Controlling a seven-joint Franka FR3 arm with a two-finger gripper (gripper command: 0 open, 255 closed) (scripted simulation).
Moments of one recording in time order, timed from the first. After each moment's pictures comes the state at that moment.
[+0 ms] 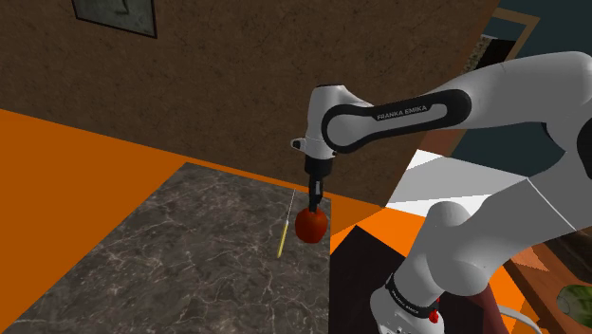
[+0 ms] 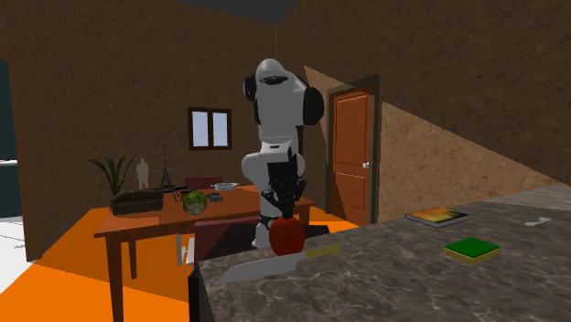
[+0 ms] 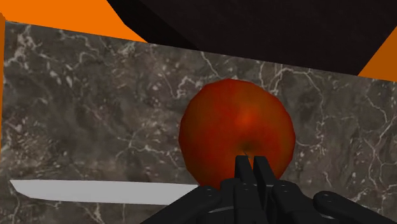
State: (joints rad) arm 0.23 -0.45 -0.08 -2.58 0.08 1.94 -0.53
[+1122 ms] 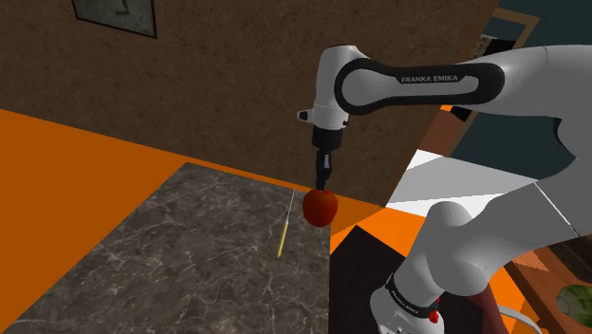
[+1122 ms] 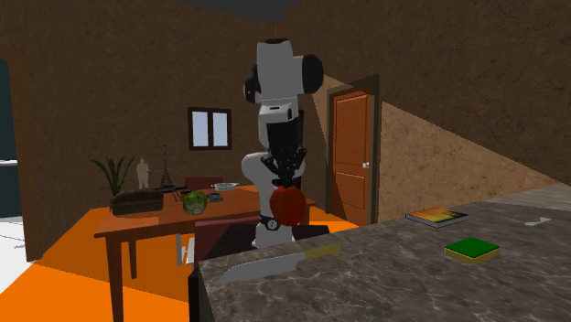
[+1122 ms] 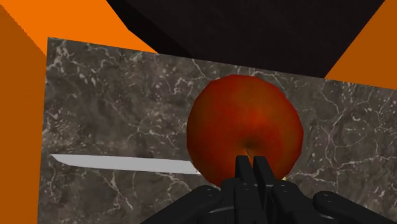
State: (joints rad) arm 0.22 -0.52 -0.08 -2.41 0.07 1.70 -0.51
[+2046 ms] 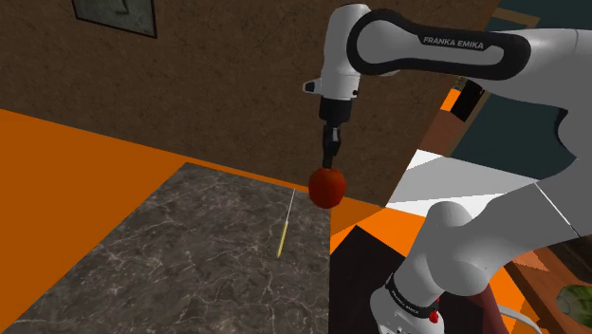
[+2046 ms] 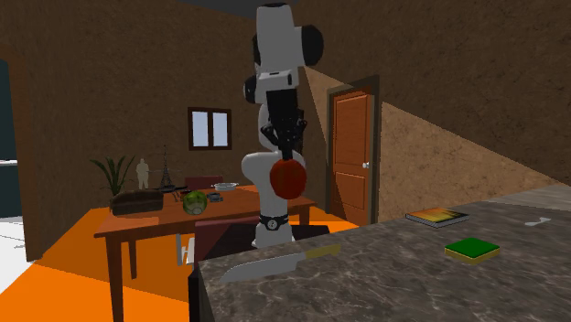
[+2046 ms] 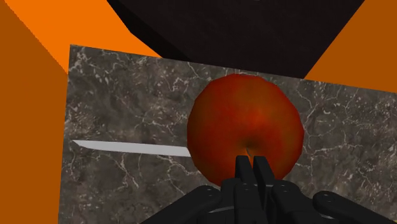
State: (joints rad) arm 0.23 -0.52 -0.08 -2.23 0.08 1.52 -0.49
